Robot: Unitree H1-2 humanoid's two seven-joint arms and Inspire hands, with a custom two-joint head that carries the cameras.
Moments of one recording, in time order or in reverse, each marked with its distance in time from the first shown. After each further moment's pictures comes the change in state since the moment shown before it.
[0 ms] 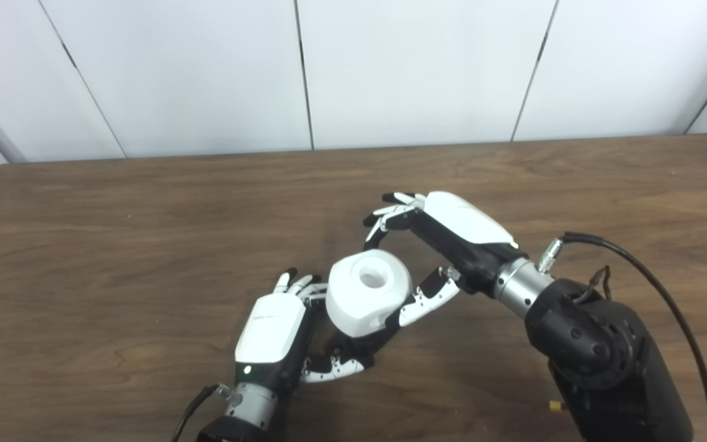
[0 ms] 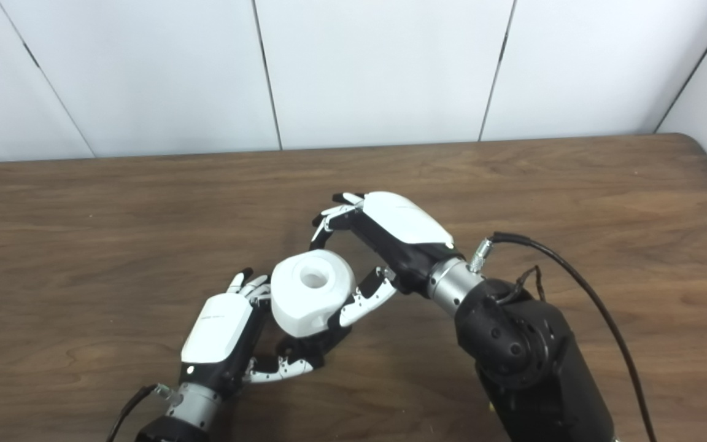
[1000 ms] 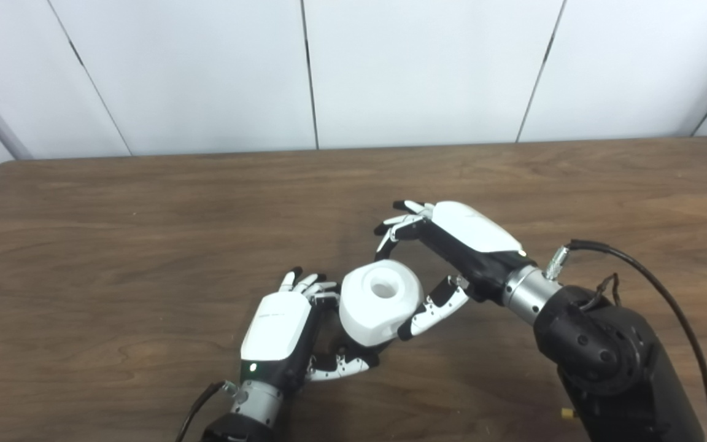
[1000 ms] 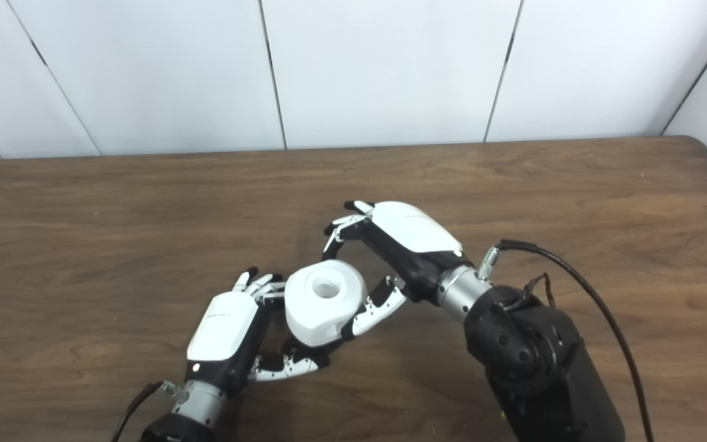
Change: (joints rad) left arm -0.005 -0.002 -0.012 -0.001 0.000 0.025 -0.002; right arm 0.017 -0.027 0.000 0.019 -0.007 -0.030 -0.001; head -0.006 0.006
